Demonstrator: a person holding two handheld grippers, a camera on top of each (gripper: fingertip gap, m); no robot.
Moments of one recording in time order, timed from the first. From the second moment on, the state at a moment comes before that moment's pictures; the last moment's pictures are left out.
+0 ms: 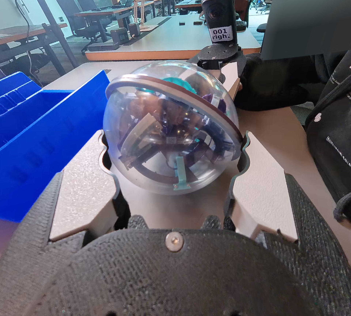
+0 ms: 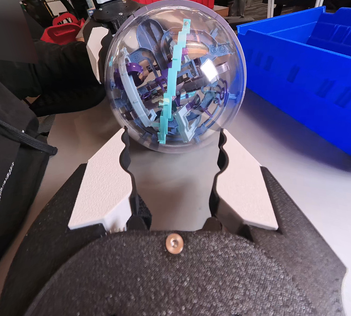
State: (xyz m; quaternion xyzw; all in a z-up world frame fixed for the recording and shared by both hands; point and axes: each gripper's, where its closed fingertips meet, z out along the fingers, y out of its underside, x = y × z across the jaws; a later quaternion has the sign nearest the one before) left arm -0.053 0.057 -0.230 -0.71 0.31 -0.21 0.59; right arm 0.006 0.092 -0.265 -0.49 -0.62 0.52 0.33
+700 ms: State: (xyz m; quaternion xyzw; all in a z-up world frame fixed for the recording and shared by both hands) left arm -0.044 0.068 -0.222 -0.73 0.25 -0.16 0.61; right arm 0.030 0.098 -0.255 -0.53 -0.60 0.45 0.41
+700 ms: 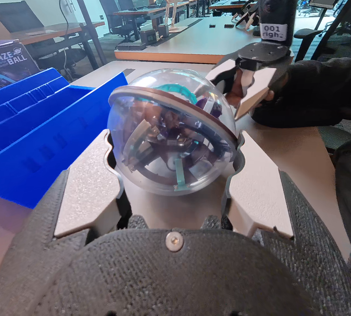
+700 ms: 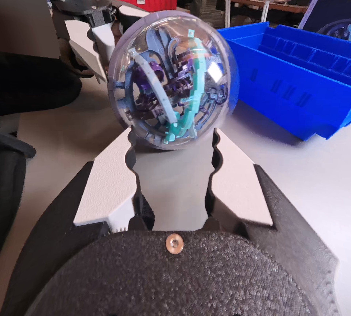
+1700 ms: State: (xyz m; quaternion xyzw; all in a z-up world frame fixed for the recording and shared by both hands) left arm -0.026 0.086 -0.217 -0.75 0.19 -0.10 0.63; right arm 0.018 0.057 -0.253 -0.54 -0.55 0.06 0.63
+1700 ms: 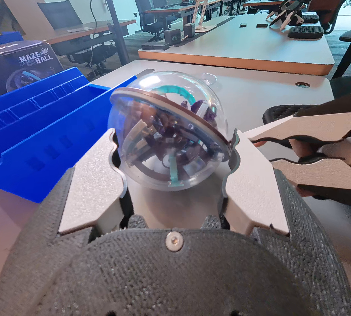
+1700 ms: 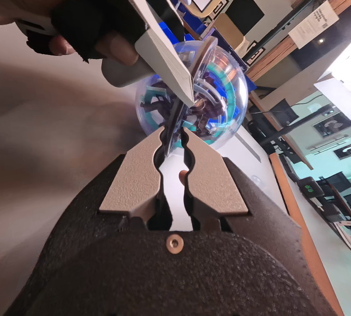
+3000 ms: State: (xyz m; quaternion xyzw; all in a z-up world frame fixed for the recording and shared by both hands) left arm -0.039 0.103 -0.220 -0.74 0.26 -0.12 0.61; right arm 0.029 0.102 -0.258 -0.58 -0.53 0.13 0.60
